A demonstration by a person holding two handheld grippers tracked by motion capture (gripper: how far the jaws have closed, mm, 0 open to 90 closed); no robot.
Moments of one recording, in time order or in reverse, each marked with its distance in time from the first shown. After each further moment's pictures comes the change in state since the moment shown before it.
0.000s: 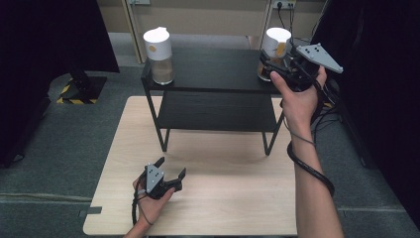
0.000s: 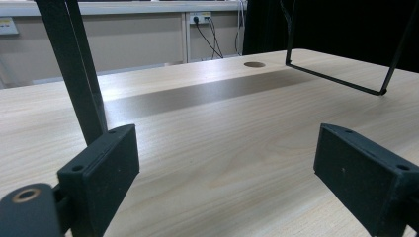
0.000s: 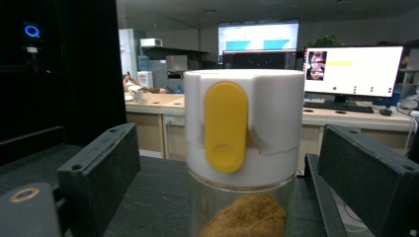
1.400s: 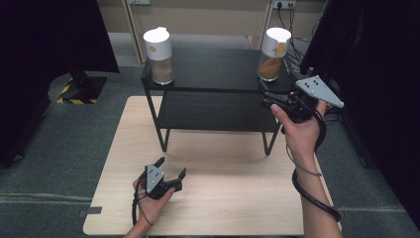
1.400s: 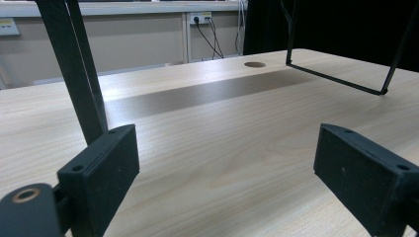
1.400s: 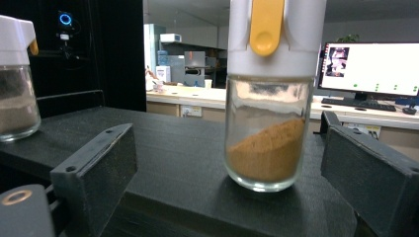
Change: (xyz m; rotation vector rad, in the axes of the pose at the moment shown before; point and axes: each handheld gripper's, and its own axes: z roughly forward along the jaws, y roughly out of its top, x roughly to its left) left arm -0.001 0.000 0.000 0.001 0.002 0.001; right arm -0.002 -0.041 -0.047 0.011 0.073 -0.026
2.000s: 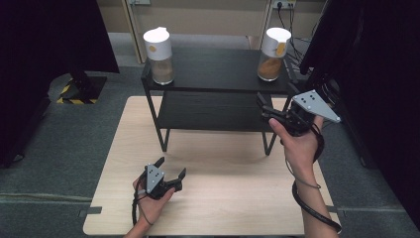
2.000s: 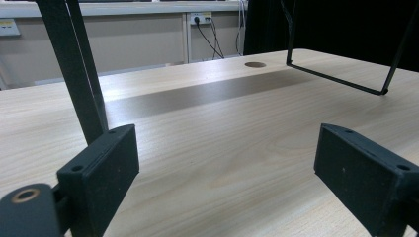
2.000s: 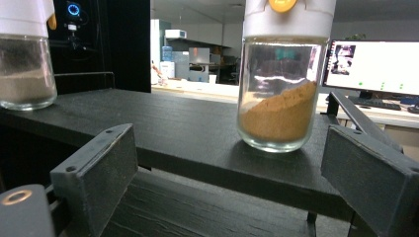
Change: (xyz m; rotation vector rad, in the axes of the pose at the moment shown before) left arm 0.000 0.000 0.000 0.000 0.002 0.000; right arm 0.005 -0.021 -0.016 0.011 0.019 -0.026
